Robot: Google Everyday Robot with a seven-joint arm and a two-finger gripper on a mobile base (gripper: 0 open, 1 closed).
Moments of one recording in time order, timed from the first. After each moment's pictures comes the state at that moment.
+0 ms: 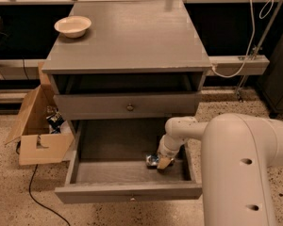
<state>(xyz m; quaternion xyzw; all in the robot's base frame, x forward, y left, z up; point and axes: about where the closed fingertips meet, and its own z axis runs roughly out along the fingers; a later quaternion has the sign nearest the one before) 0.621 -0.095 0.357 -0.69 0.71 0.09 0.10</state>
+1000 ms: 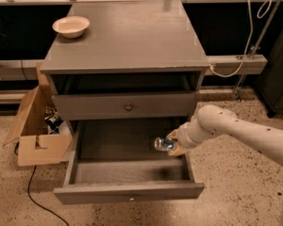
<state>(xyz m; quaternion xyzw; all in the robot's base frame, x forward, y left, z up) 0.602 -0.127 0.497 -0.71 0.66 0.10 0.24</state>
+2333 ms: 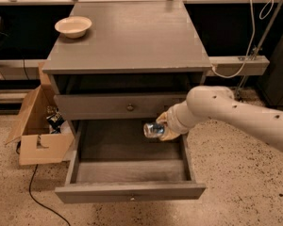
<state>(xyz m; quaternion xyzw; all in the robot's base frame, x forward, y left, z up) 0.600 -0.088 0.614 -0.76 0.59 0.01 0.27</state>
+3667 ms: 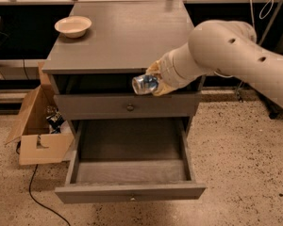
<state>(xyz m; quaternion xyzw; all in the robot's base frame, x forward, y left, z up) 0.615 -0.047 0.830 -0.80 0.49 -0.10 0.34</state>
